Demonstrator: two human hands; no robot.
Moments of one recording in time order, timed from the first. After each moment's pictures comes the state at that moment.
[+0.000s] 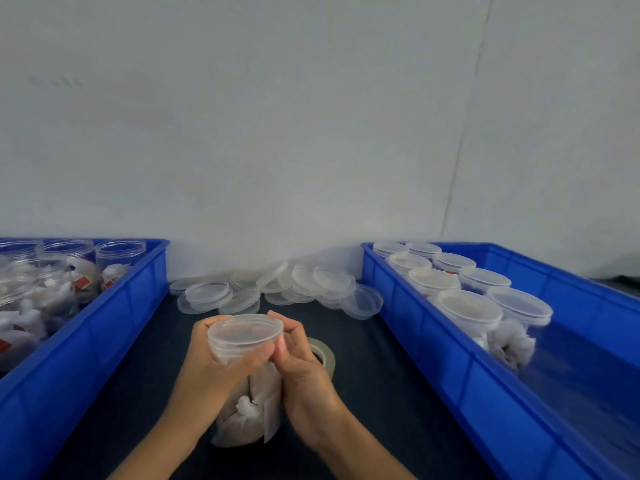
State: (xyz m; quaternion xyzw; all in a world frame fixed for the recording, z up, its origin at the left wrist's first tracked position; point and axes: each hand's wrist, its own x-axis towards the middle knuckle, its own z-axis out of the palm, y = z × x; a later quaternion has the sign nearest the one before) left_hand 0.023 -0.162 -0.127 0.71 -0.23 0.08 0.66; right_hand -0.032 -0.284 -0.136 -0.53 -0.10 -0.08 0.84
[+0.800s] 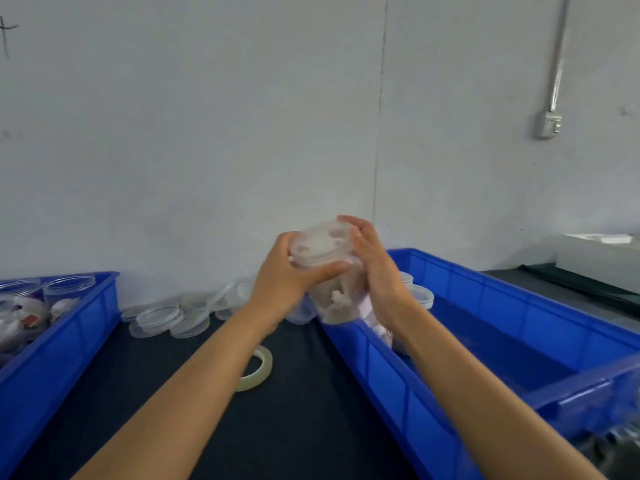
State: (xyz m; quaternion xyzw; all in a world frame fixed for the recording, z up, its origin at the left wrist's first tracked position) left_hand -0.088 -0.282 0.016 0.68 -0.39 0.02 0.62; right_hand -0.165 -0.395 0.019 -0.70 -0.02 -0.36 0.62
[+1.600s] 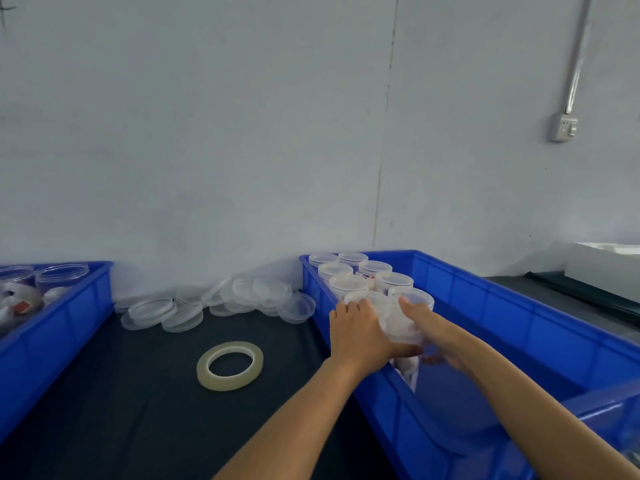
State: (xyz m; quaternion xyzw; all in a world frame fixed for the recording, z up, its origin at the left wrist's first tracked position) left_hand -0.104 -0.412 -0.082 0.86 -0.41 0.13 0.28; right_hand -0.202 -0.485 -0.029 -0.74 0.36 -0.14 0.55
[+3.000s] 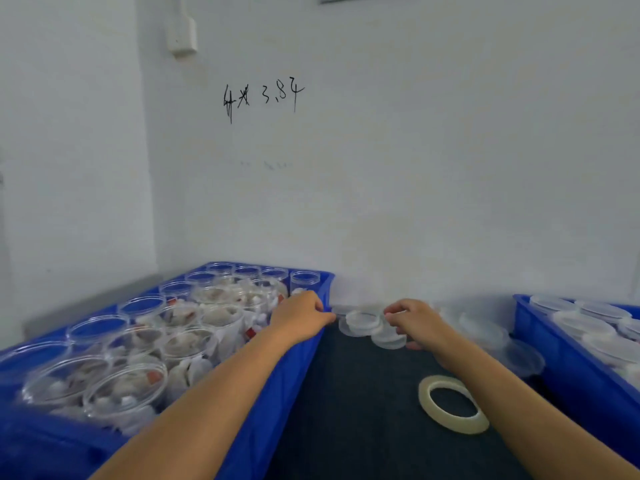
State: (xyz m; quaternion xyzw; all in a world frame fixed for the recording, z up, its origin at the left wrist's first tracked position) left_hand 0.060 -0.034 -0.023 0.94 -0.13 0.08 0.29; right_hand -0.002 -0.228 -0.010 -0.88 0.06 -0.09 0.47
